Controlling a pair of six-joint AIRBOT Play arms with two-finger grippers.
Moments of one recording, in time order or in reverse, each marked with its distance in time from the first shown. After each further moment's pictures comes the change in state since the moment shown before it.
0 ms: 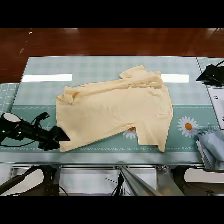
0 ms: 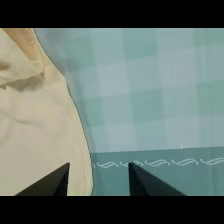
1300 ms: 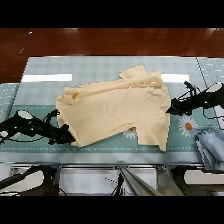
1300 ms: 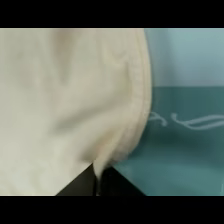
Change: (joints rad) left arm -0.133 -0.091 0.031 -0.064 0.101 0.053; right arm 0.140 0.002 -0.589 0.169 -0.223 -0.104
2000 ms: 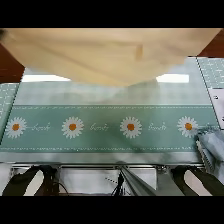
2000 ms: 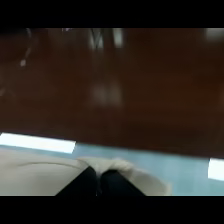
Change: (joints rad) left arm 0.002 0.556 0.964 -0.070 0.197 0.013; right arm 0.027 0.562 0.568 0.214 -0.221 -0.105
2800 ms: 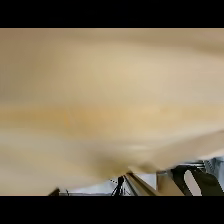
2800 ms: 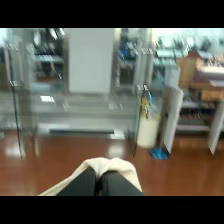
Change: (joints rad) left arm 0.000 0.125 0.614 0.288 -0.531 -0.241; right arm 0.016 0.317 0.414 -0.483 0.293 0.345
